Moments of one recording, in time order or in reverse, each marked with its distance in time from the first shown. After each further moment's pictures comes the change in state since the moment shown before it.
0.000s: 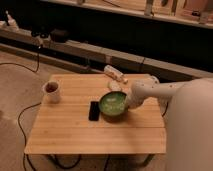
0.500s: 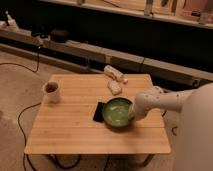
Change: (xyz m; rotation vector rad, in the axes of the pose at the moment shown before) arm -0.066 0.021 0.000 -0.071 -0.039 -0.070
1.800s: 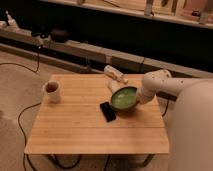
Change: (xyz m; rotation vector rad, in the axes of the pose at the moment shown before) arm 0.103 0.030 -0.036 -0.017 0.080 0.170
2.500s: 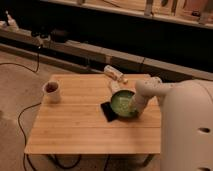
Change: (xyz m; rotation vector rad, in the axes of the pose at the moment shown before) arm -0.062 -0.006 0.062 -0.045 -0.183 -0.051
